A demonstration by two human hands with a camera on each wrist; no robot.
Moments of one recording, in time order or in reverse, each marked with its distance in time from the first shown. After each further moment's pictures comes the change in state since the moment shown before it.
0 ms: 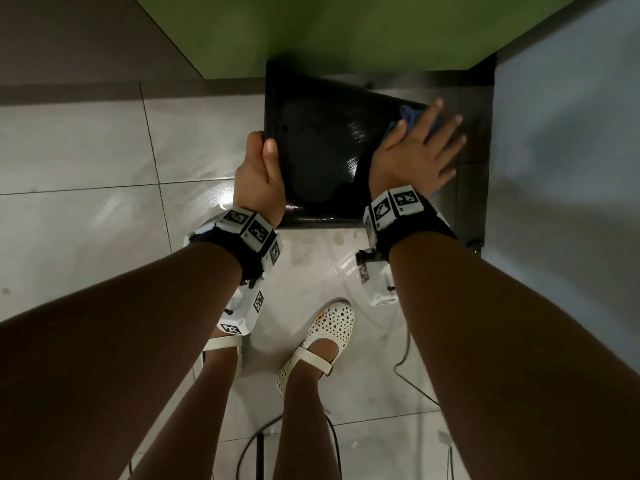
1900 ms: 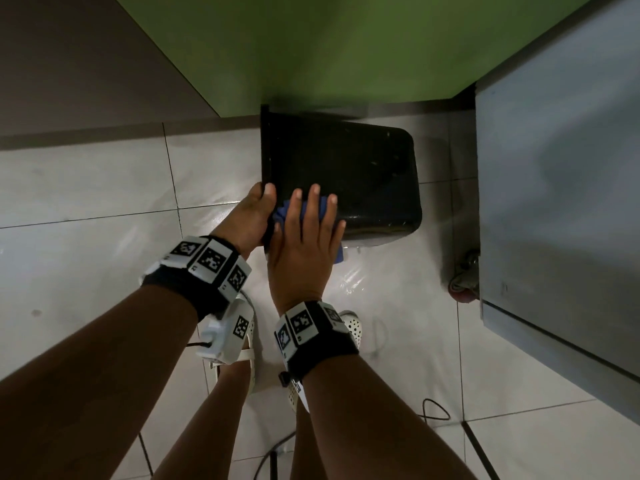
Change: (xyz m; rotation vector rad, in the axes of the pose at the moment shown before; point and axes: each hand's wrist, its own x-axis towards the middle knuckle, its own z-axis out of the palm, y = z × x) left_hand -0.020 0.029 -0.056 -0.221 -0.463 -0.397; right_hand -0.165 -0.017 0.032 0.176 0.117 -0.541
